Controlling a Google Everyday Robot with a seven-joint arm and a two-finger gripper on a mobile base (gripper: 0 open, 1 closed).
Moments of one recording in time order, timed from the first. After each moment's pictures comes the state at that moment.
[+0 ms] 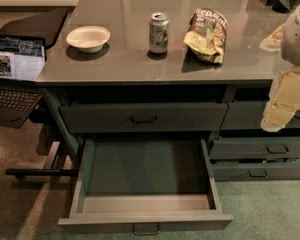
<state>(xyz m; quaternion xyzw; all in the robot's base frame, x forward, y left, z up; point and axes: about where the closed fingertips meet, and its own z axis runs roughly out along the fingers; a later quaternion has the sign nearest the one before) 0.438 -0.217 0.976 -0.60 0.78 -0.03 0.16</state>
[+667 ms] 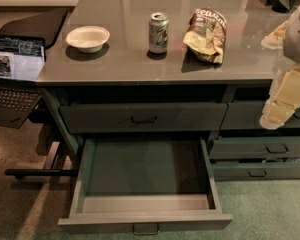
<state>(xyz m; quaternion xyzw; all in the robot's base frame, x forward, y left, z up) 0.440 -0.218 0.979 -0.60 0.78 -0.03 0.17</state>
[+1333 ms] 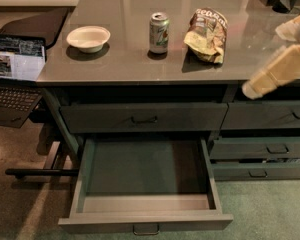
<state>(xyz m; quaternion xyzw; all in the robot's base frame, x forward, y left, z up) 0.483 -0.224 0.995 -0.46 0.82 0.06 0.33</state>
